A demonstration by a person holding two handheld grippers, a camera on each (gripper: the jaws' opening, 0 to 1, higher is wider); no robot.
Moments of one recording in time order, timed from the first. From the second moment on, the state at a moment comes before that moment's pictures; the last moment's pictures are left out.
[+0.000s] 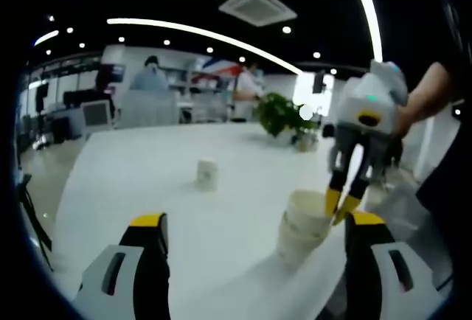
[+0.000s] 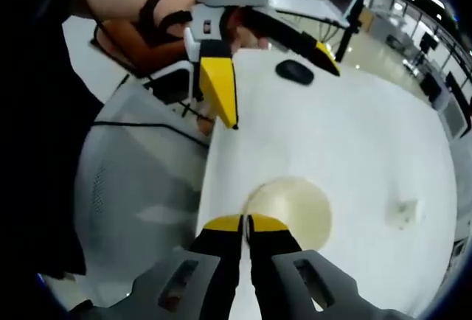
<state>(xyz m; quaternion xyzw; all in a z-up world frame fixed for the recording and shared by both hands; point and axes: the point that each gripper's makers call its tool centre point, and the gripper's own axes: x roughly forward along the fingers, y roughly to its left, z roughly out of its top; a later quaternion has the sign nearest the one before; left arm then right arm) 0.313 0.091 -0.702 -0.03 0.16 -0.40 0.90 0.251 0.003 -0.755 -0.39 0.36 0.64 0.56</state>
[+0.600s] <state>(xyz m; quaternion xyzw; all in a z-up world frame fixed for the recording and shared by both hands) 0.315 0.096 -0.708 -0.03 0.16 -0.39 0.90 0.252 0.007 -0.764 -0.38 0.35 0.64 0.56</state>
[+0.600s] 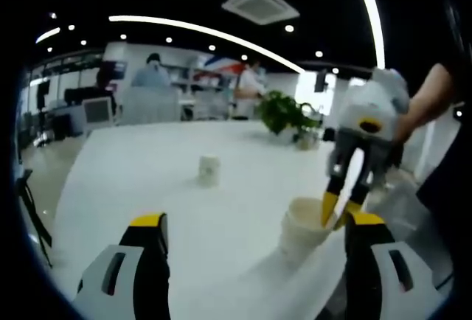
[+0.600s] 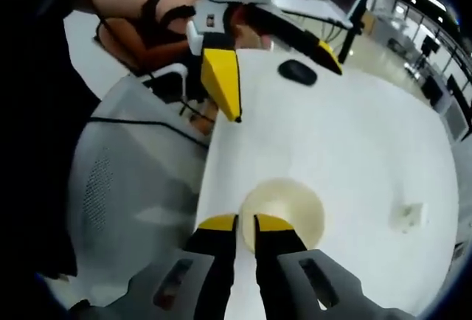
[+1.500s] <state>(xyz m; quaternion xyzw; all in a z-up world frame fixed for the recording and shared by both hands) 0.312 0.096 -0.706 -0.04 0.17 -0.39 0.90 0.253 0.002 -0.752 -0.39 0.32 0.64 0.58</state>
